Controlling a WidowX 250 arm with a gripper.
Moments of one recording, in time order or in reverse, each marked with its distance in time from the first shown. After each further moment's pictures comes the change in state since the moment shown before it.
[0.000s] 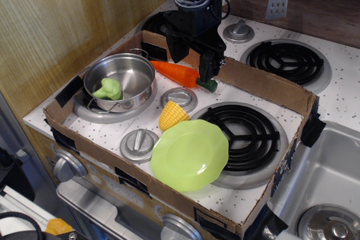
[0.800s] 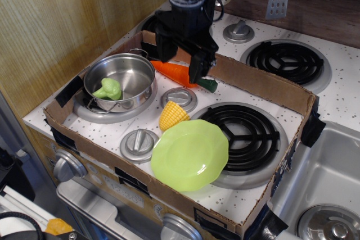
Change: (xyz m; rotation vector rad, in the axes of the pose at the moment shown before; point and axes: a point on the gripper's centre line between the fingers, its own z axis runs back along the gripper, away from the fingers) arm -0.013 0.008 0.007 0.057 0.073 0.039
